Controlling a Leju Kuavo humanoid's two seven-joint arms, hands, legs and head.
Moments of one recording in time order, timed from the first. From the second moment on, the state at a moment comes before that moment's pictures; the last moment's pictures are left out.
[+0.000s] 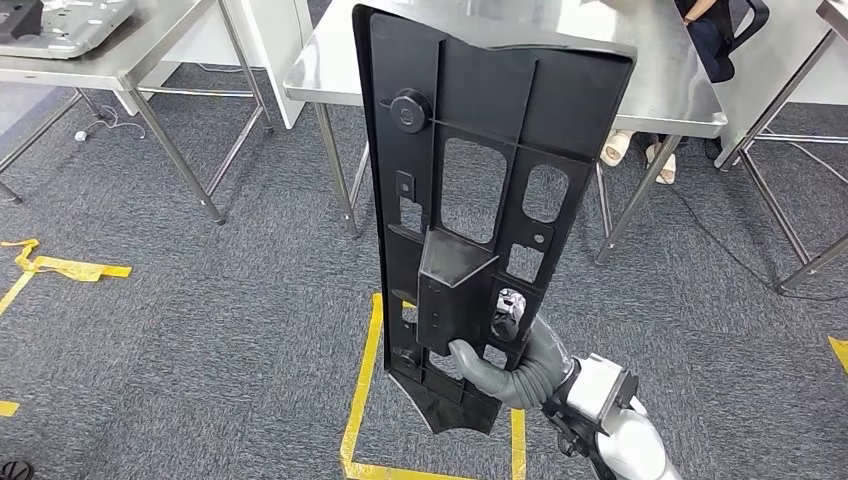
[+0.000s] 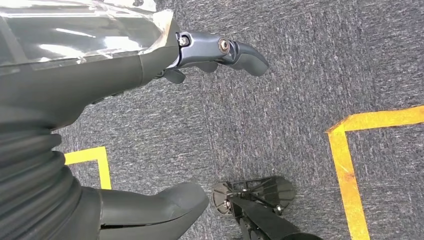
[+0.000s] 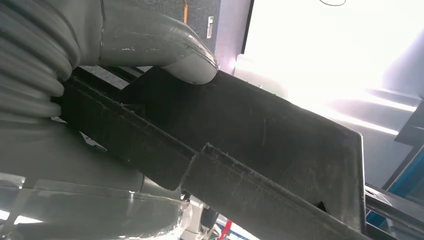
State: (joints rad) left arm -0.04 0.04 -0.68 -0.17 0.58 0.30 -0.42; right arm -0.20 -0.17 0.51 -1.84 -0.08 0.24 -0.32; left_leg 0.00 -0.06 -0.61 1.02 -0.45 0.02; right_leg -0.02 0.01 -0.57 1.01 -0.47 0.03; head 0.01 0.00
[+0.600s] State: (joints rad) left arm -0.03 0.04 -0.68 -0.17 0.58 0.31 -0.43; right arm -0.16 -0.17 0.51 -1.84 -0.07 0.21 -0.31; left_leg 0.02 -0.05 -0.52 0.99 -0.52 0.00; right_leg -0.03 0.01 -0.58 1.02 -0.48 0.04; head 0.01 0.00
